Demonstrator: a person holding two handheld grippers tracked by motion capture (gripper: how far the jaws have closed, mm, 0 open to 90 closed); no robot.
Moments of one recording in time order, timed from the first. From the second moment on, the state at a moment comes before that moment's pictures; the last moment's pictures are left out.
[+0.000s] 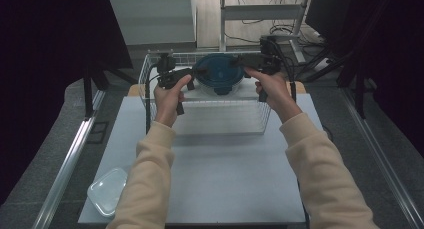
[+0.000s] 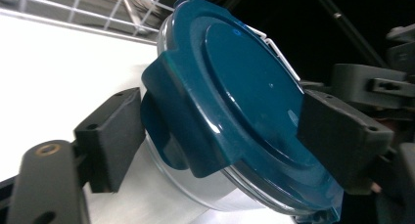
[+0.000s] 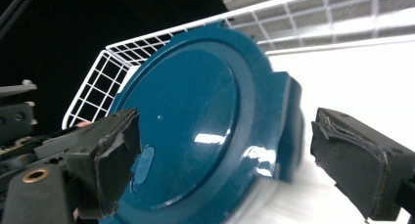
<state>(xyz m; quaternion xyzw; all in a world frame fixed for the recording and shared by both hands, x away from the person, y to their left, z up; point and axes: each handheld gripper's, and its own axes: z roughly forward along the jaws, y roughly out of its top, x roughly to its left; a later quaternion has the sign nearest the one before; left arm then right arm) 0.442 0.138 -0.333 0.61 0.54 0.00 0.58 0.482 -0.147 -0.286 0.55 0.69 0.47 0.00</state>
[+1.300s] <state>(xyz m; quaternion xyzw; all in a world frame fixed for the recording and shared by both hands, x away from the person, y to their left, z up) 0.307 0.078 -0.384 0.74 0.43 0.00 0.52 0.369 -0.190 -0.354 0.42 0.74 0.52 0.03</state>
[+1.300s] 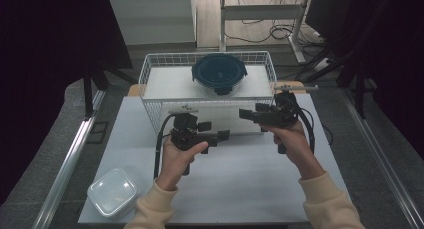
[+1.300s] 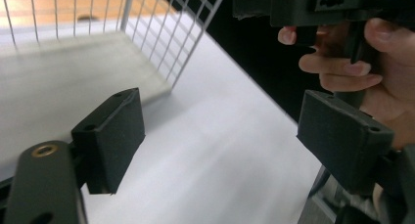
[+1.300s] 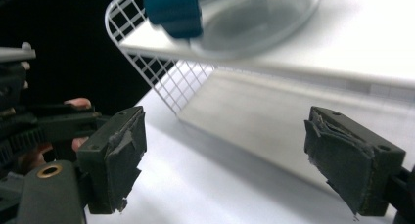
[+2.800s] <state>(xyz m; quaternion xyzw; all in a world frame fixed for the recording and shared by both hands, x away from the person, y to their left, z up) 0.229 0.128 -0.450 0.80 0.41 0.00 0.44 0.277 -0.217 -0.464 0.41 0.79 0.44 0.08</state>
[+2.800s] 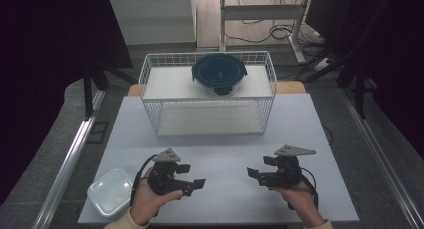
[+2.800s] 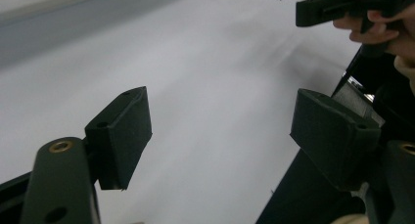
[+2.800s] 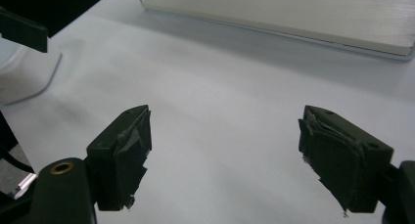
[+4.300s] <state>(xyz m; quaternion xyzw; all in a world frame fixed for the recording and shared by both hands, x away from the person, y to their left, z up) 0.182 0.281 -0.410 0.75 0.53 0.12 0.37 0.281 -0.228 -0.463 0.42 0.79 0.44 0.08</state>
